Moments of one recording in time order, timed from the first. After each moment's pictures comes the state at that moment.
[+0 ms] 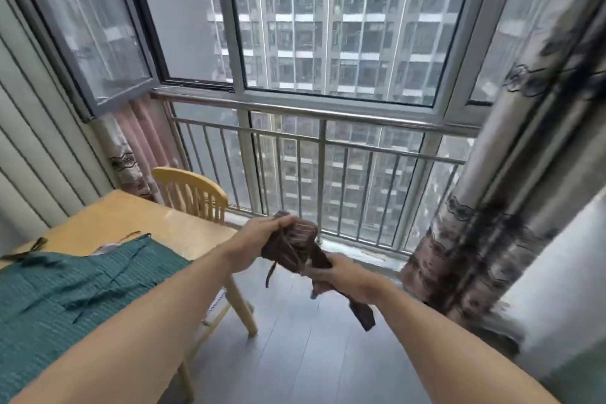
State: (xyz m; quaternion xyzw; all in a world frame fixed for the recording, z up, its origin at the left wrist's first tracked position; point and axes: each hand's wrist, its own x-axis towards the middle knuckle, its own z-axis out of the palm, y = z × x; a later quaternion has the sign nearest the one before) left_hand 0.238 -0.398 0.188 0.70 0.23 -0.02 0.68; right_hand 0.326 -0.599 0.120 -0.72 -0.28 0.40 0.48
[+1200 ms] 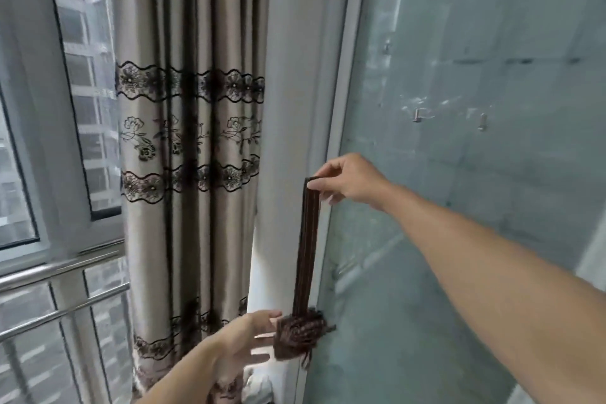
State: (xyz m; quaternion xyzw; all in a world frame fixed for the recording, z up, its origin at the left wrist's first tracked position) left_hand 0.652 -0.875 0.165 0.62 -0.17 -0.49 0.58; right_hand 0.563 -1.092 0.436 -0.88 0.08 -0.18 0.44
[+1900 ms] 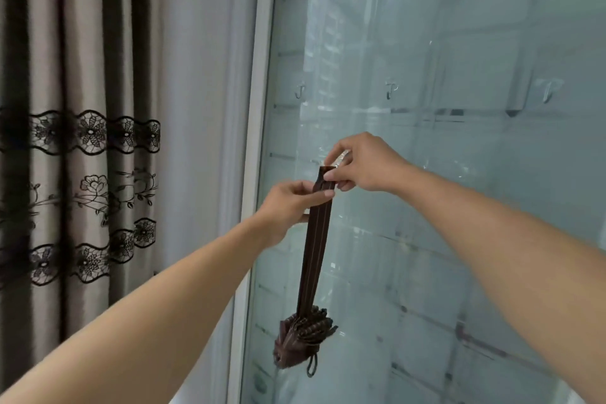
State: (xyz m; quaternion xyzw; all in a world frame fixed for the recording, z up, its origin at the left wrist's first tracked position) left_hand 0.669 -1.227 0.488 0.55 -0.46 -0.22 0.66; right_hand 0.541 -1.336 0.580 -0.92 0.17 -0.29 0.19
